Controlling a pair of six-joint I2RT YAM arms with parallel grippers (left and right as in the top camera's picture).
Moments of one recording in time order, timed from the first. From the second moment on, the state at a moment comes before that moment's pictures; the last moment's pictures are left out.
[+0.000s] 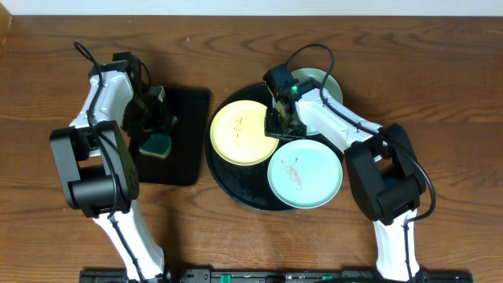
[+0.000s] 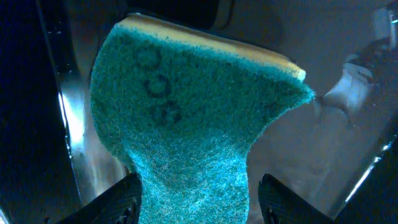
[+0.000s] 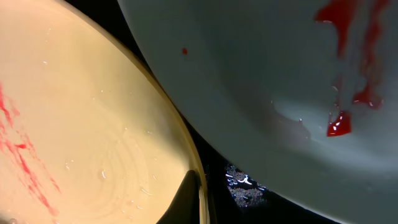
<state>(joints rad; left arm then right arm) 0.16 2.10 1.55 -1.10 0.12 0.15 0.53 2.18 1.60 -0.84 -0.13 0.64</state>
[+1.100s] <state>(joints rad) 0.16 2.03 1.51 -1.06 0.13 0.04 0.53 2.18 1.60 -0.83 -0.13 0.64</state>
